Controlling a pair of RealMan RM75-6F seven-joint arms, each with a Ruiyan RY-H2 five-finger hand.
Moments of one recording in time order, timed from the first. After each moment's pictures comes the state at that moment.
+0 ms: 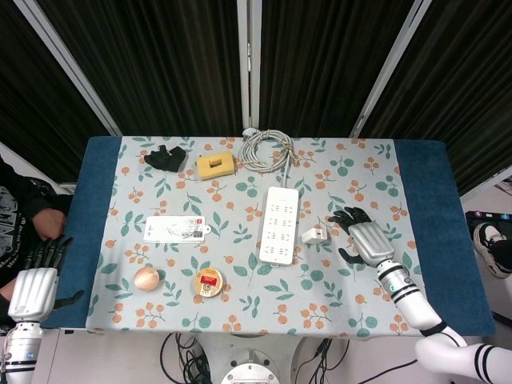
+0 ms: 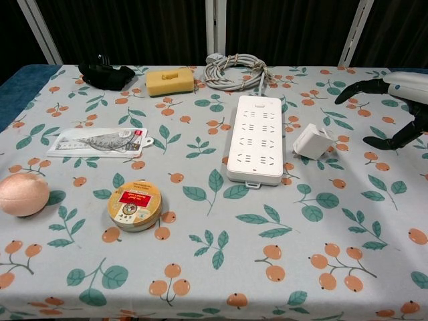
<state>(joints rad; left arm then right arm) -0.08 -1.25 -0.03 -1.56 1.46 1.47 0.14 0.53 -1.34 0.11 -1.58 -1.24 0.98 -0.10</state>
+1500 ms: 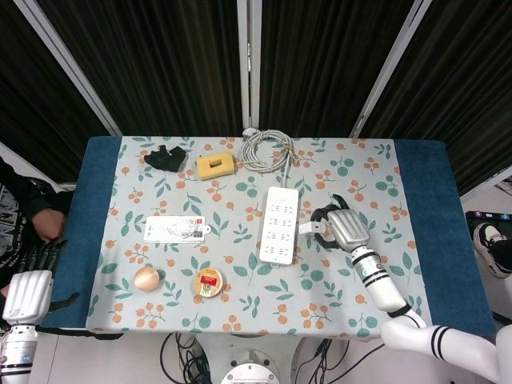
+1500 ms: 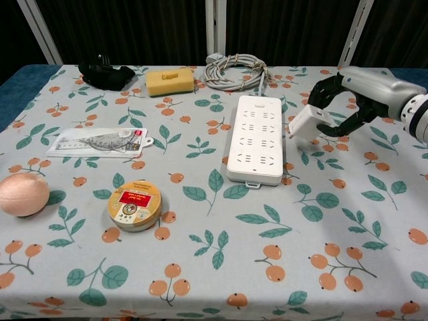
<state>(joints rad) -0.06 -1.24 -0.03 -1.56 1.45 1.47 0.13 0.62 -1.54 0.20 -1.39 -1.22 0.97 -0.05</state>
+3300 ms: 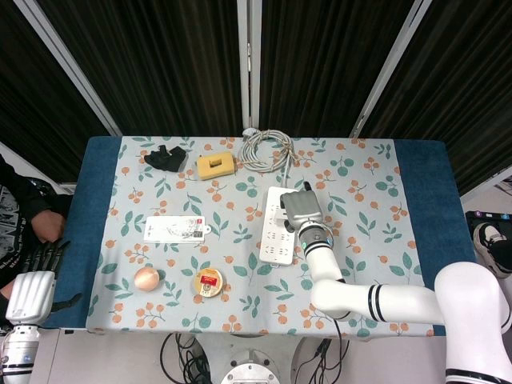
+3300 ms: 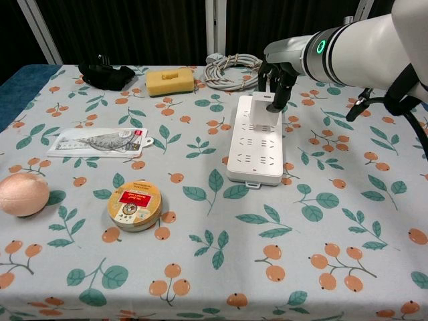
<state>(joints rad) -0.06 -1.26 -0.02 -1.50 1.47 1.47 0.08 1.18 -1.57 0.29 -1.60 -0.10 1.09 -0.91</state>
